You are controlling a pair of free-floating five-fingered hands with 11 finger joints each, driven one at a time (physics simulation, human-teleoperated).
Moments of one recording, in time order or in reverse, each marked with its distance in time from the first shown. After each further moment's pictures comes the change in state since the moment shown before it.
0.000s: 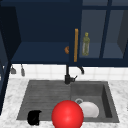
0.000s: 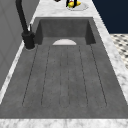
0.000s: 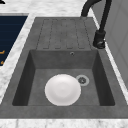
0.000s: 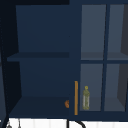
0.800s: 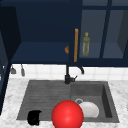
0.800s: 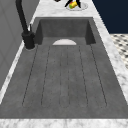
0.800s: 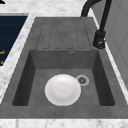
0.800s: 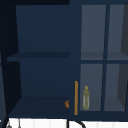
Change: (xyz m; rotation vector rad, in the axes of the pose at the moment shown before) left hand 0.000 0.000 0.000 0.000 0.000 0.000; right hand -0.014 -0.001 -0.002 0.290 -0.045 -0.045
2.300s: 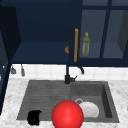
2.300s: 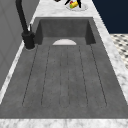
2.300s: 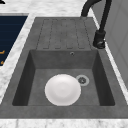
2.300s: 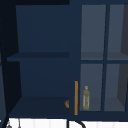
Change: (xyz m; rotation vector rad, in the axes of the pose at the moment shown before) left hand 0.000 0.000 0.000 0.000 0.000 0.000; right hand 0.039 0.002 0.027 -0.116 0.062 0.003
